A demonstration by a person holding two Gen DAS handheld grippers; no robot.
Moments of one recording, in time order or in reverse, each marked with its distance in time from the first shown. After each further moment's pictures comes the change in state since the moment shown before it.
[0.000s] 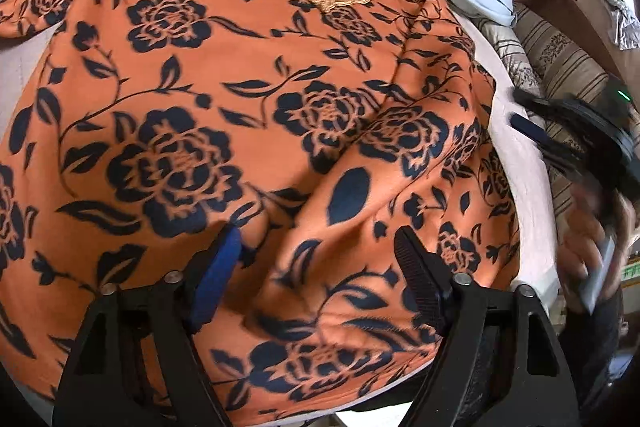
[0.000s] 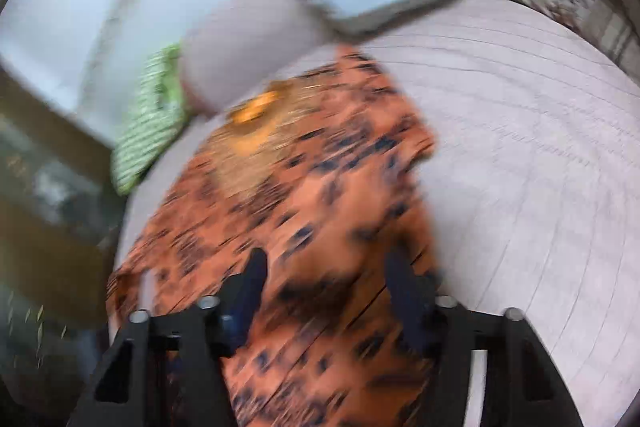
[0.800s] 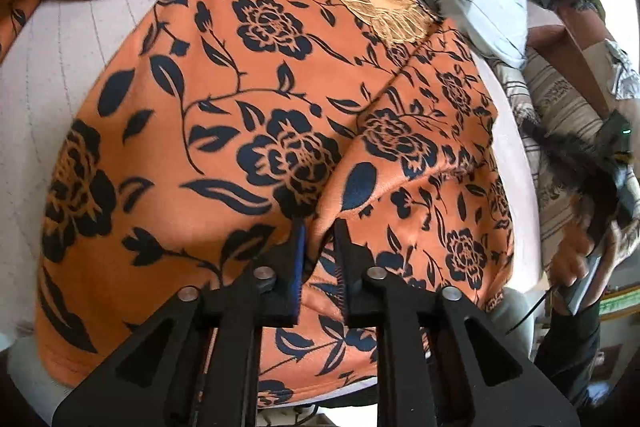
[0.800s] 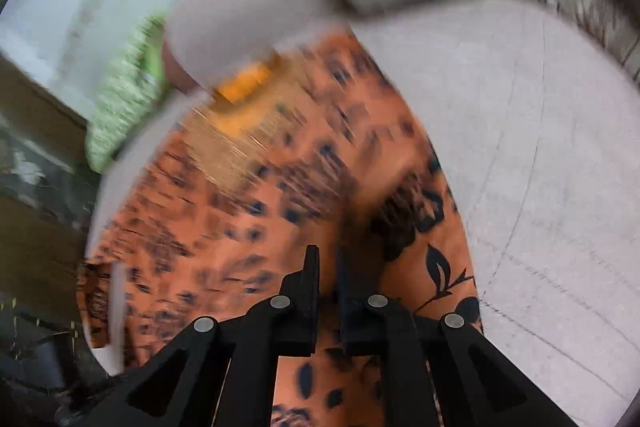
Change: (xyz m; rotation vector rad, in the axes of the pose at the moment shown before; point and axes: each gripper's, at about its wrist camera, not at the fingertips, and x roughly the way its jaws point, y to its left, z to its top) left arm -0.040 0.073 -0.014 -0.124 -0.042 -0.053; right arm 0.011 0.043 0.001 -0.115 0.000 -0.020
